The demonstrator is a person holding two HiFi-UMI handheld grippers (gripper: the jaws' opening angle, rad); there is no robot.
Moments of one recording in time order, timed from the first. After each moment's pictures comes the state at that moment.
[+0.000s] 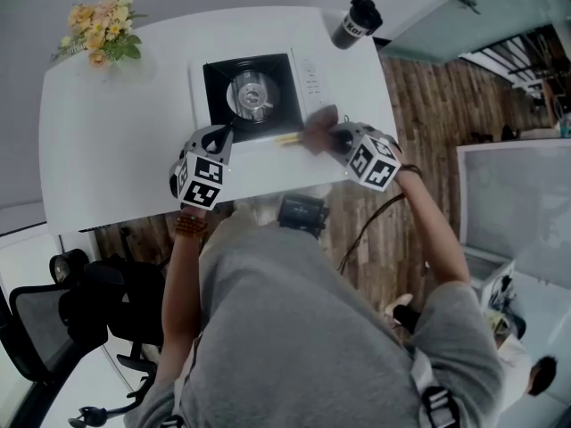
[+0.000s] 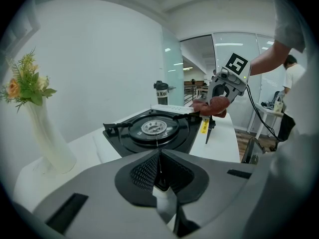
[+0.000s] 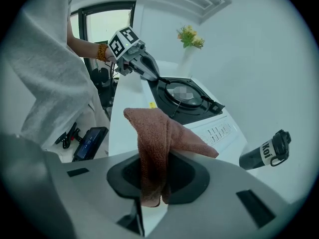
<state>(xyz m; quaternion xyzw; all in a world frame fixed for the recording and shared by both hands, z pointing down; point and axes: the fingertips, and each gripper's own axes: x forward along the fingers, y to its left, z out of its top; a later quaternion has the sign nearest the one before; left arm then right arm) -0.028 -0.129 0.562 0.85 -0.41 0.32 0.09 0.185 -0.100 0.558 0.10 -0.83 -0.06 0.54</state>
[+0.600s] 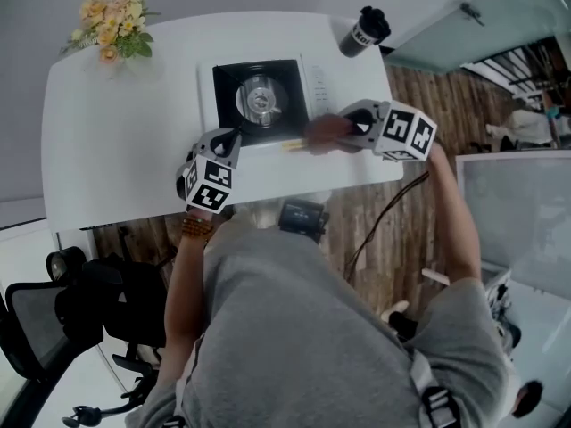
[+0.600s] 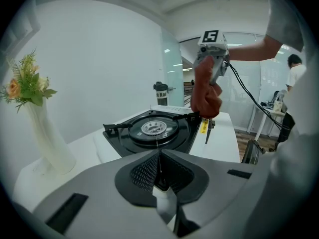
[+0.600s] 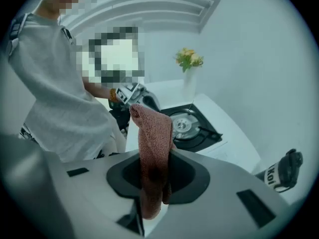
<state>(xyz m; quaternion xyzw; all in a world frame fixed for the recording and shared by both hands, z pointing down) -0.027 -0.130 0.563 0.85 -0.41 0.31 0.08 0.153 -0.125 0.469 -0.01 -0.88 0.02 0.47</state>
